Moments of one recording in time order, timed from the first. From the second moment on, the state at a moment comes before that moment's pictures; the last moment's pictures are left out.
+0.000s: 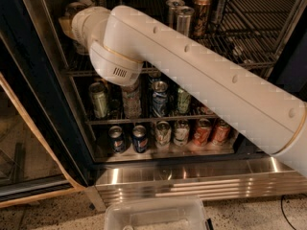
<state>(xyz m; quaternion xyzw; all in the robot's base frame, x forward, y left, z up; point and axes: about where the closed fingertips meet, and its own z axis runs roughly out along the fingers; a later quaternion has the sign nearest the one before) 0.669 0.177 1.011 -0.23 0.71 0.16 0.65</state>
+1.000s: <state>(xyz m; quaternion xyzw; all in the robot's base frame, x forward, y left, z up) 0.627 0.153 1.029 -0.23 0.71 0.19 0.64</state>
